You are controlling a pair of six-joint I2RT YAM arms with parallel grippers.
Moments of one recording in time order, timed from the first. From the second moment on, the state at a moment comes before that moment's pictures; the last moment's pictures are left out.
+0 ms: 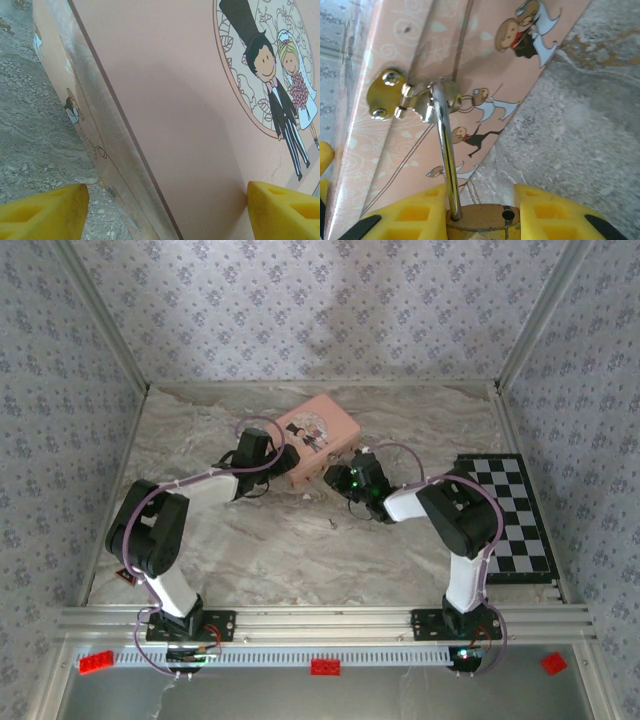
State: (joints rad) left arm -0.45 1.70 0.94 0.03 0.05 -0.83; right arm 0.59 1.89 0.81 0.57 -0.13 1.01
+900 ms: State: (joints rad) left arm -0.45 1.70 0.91 0.07 0.06 -0.84; right arm 0.55 1.97 0.78 0.74 -0.20 0.84
